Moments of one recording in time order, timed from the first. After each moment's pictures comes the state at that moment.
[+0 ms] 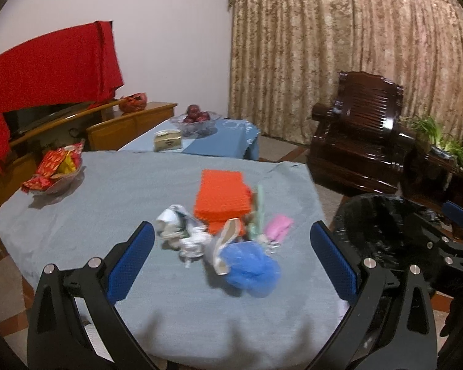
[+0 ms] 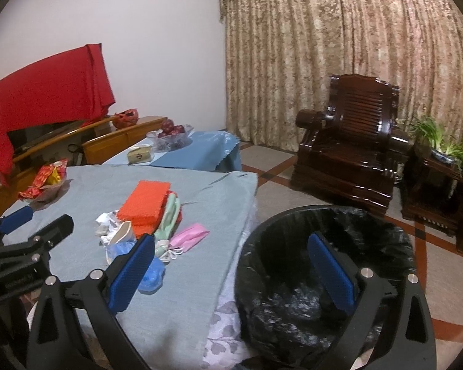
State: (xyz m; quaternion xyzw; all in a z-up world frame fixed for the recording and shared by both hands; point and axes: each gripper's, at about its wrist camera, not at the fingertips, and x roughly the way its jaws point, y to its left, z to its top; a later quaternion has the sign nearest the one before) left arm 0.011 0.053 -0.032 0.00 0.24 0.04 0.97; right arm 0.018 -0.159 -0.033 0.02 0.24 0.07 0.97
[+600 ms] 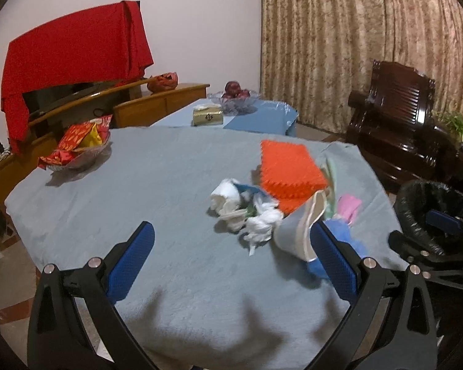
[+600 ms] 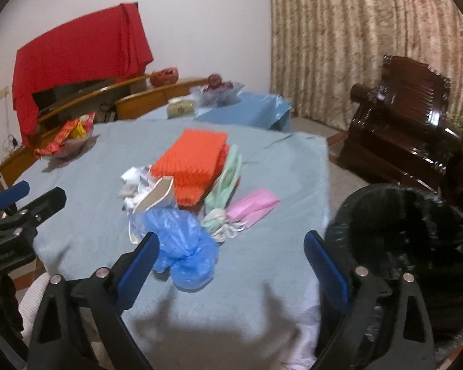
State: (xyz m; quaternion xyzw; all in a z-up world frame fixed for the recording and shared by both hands) left arm 0.036 0.128 -0.080 -0.01 0.28 0.10 0.96; right arm 0.084 -0.070 -0.104 -0.02 0.31 0.16 0.94
